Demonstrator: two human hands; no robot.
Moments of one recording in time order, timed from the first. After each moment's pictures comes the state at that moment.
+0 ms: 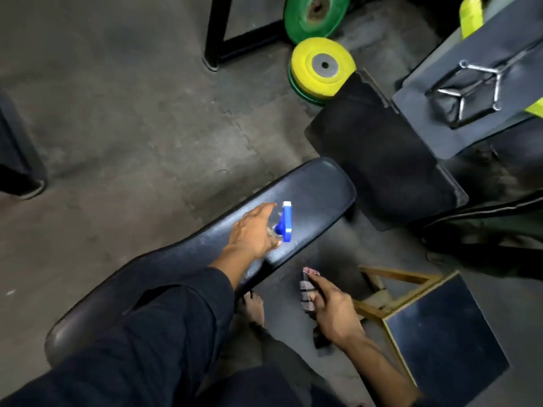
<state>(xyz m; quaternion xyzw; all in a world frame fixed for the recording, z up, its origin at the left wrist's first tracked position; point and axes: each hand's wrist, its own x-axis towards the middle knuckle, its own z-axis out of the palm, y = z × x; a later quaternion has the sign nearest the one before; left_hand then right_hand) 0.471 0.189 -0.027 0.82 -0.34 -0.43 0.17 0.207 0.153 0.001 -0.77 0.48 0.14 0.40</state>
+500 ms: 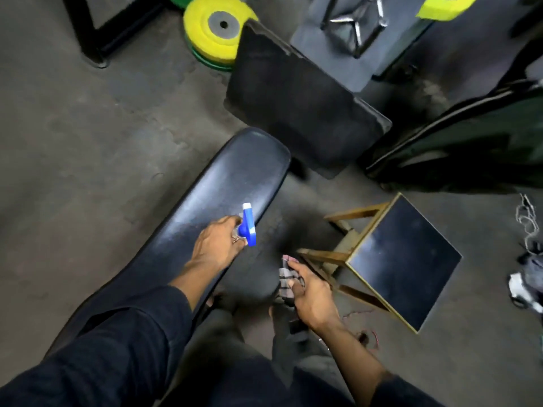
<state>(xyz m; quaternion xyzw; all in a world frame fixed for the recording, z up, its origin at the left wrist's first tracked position) 0.406 0.163 -0.040 0.76 -0.49 -0.41 0.14 0.153 0.171 0.011 -0.59 0.63 0.02 0.50</state>
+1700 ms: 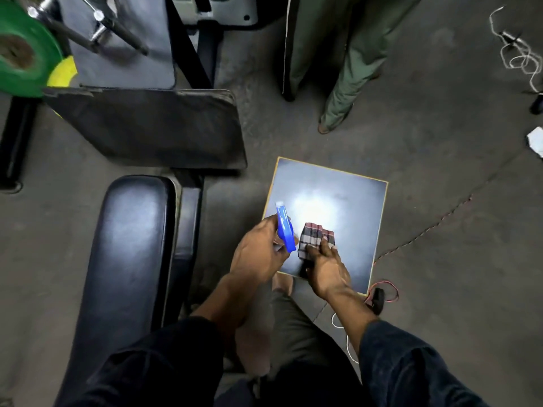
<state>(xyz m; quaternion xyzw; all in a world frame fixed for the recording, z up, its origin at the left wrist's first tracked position) -0.019 0.004 -0.004 0.63 -0.63 -0.44 0.12 -0.202 0.066 -0.078 -0.55 0.71 0.14 0.40</state>
